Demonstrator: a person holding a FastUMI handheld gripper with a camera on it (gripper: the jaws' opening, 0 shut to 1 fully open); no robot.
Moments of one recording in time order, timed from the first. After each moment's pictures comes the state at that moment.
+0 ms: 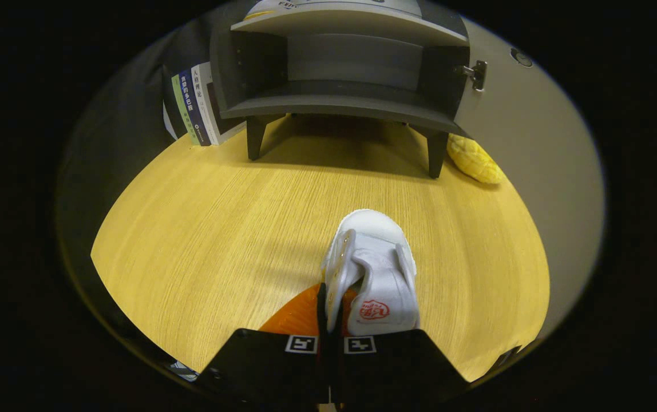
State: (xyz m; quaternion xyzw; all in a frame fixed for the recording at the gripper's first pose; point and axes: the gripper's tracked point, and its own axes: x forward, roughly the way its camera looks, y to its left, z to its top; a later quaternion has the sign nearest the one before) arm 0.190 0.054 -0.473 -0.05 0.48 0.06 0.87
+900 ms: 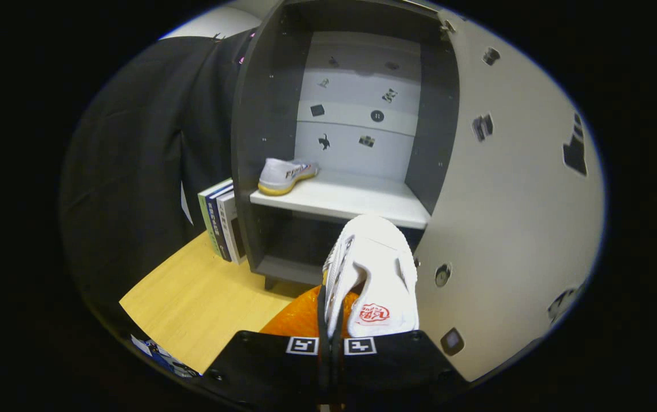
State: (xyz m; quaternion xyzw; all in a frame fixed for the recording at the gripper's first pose) arm 0.284 0.066 -0.174 -0.08 0.27 0.07 0.96
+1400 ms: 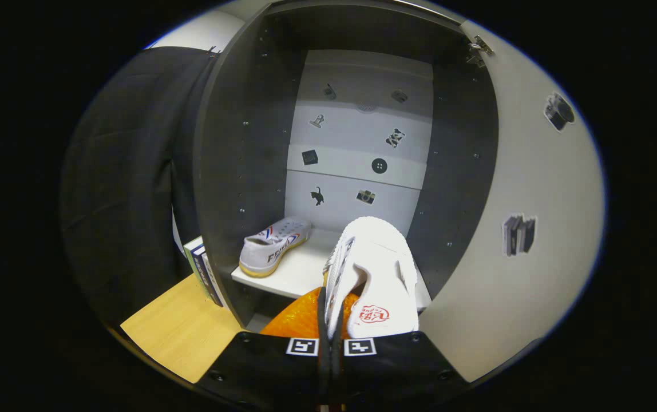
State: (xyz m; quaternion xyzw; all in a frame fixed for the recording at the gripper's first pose) arm 0.409 0.075 -0.106 -0.07 0.22 0.07 0.97
